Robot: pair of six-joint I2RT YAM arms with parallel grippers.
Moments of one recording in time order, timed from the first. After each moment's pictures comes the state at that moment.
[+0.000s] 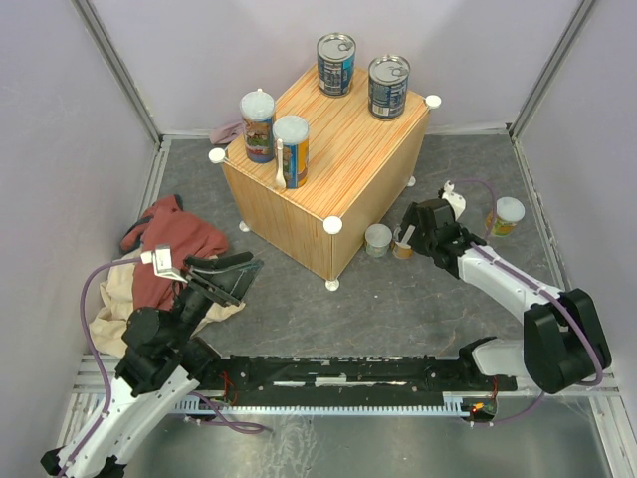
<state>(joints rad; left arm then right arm) -0.67 0.05 0.42 -0.07 -0.05 -0.84 0.38 1.30 0.73 -0.23 0.29 0.72</state>
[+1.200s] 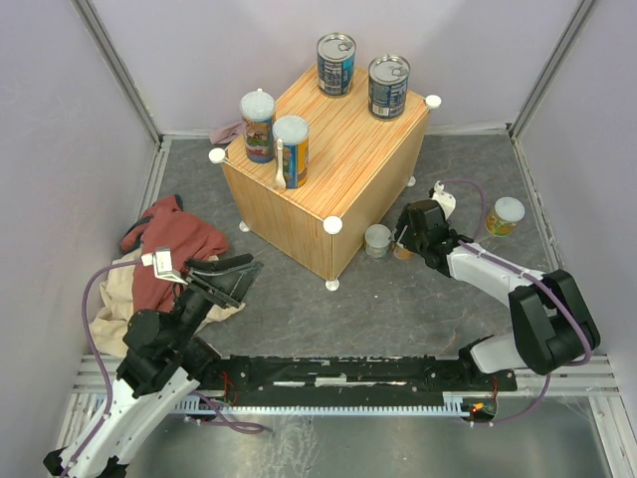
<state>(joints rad) -0.67 0.02 0.40 -0.08 -0.05 -0.85 0.41 1.41 0.71 -0.07 0.32 0.70</state>
